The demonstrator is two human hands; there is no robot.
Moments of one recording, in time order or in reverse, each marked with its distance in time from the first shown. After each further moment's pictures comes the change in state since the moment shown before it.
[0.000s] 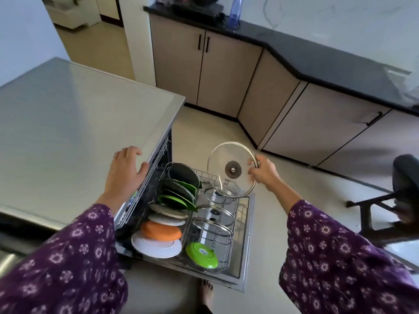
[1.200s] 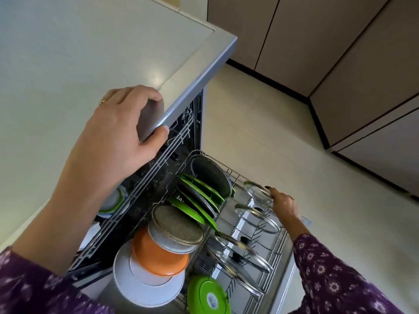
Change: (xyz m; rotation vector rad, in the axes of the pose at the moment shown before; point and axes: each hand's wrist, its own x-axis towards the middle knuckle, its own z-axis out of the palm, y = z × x) left_hand 0.143 -0.031 0.125 0.185 0.099 0.018; right_hand 0.301 0.228 0.223 -0.824 -0.187 -0.301
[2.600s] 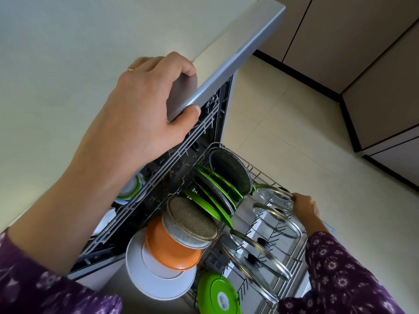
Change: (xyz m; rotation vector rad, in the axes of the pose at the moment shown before) left_hand 0.001 -0.003 0.002 -0.010 0.002 -0.004; right_hand 0.031 -0.001 0.029 0.076 -0.152 0.202
